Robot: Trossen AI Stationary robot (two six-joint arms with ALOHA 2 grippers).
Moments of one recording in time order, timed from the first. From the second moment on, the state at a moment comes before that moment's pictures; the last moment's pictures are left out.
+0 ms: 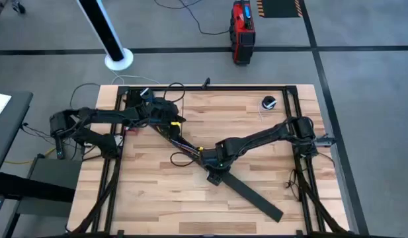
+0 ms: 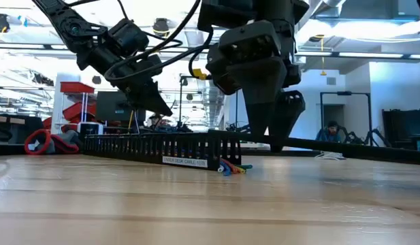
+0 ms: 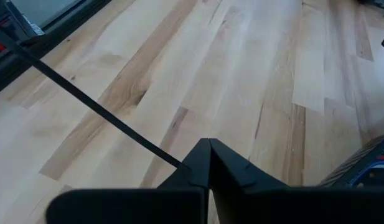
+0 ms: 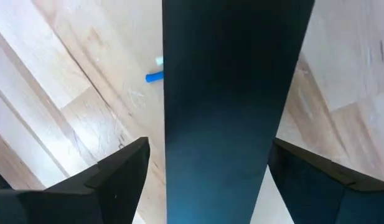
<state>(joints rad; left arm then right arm) 0.44 1.33 0.58 0.13 0.14 -0.04 0.16 2.03 1.49 -0.83 -0.21 0.72</state>
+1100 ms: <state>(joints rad) 0.44 1.33 0.58 0.10 0.14 -0.02 0.13 2.03 1.57 -0.92 -0.10 0.56</state>
